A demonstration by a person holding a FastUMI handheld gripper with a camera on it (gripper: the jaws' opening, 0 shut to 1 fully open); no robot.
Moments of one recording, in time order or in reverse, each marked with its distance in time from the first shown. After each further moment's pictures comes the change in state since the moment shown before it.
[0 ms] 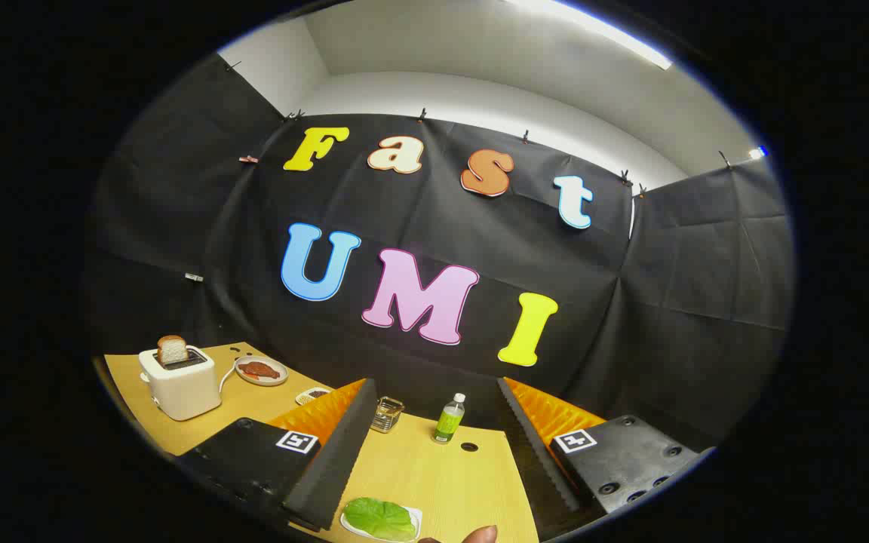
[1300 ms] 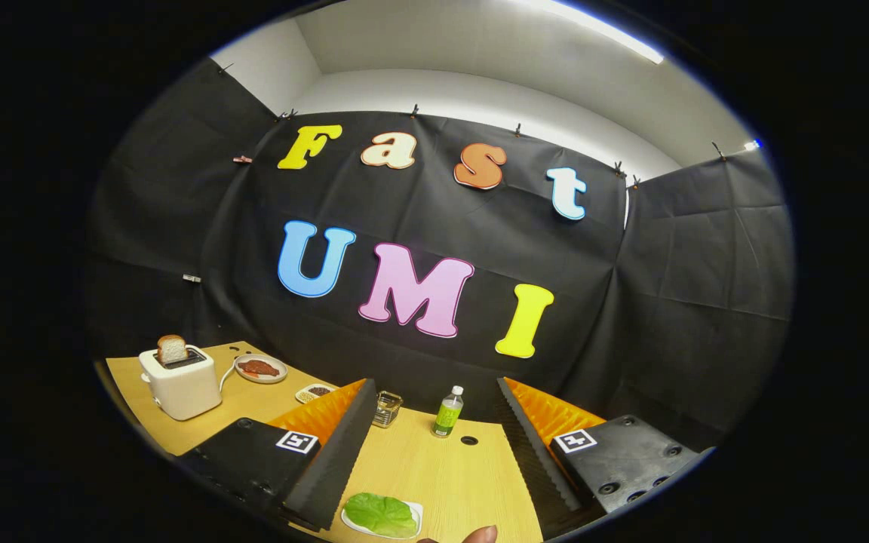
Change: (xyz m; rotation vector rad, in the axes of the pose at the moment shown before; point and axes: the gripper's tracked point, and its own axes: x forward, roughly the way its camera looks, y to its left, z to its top) arm -0.010 -0.008 -0.013 0.010 0.023 0.005
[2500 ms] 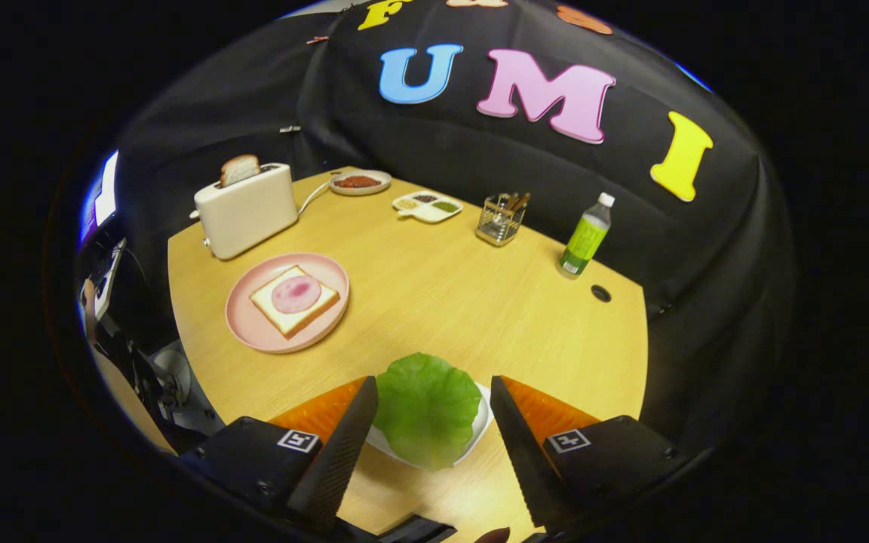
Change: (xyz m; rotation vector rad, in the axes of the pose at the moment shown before) arm 0.009 0.076 -0.308 -0.053 0.718 0.563
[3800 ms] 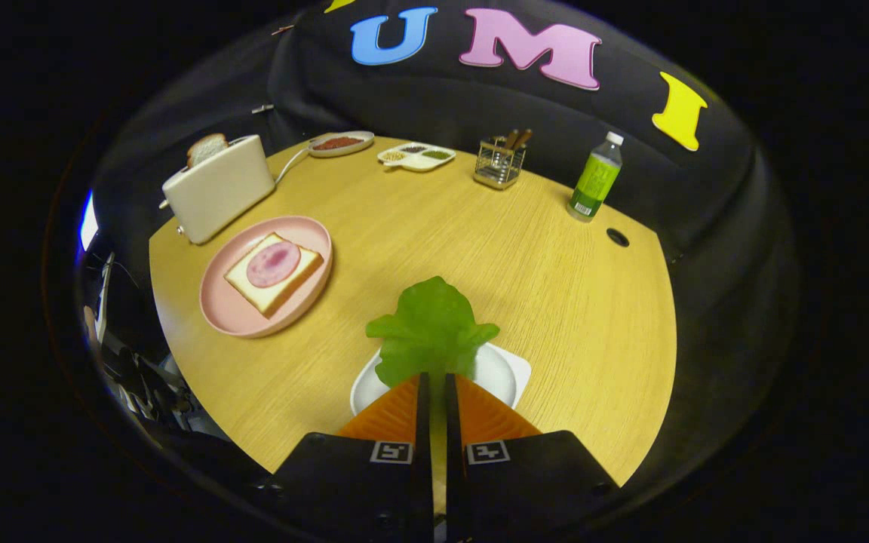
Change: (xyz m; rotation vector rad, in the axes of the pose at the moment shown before) arm 0.019 0.003 -0.007 0.099 0.073 -0.045
